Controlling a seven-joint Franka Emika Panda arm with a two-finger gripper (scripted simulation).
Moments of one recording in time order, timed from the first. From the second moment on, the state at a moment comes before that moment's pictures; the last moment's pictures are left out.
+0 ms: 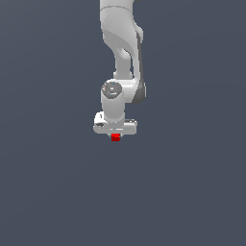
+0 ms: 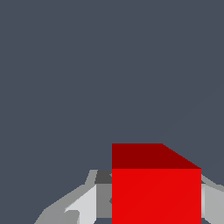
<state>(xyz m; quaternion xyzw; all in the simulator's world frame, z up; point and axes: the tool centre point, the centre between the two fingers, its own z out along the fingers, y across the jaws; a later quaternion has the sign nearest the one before) -0.048 -0.037 0.064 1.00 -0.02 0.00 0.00</state>
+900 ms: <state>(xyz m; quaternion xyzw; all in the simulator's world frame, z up) -0.050 0.007 0.245 1.00 -0.02 0.00 0.00</state>
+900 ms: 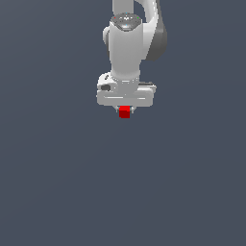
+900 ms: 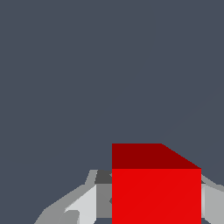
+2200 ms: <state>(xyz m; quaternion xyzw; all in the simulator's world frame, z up) -0.046 0.060 0.463 1.00 -0.02 0.00 0.00</state>
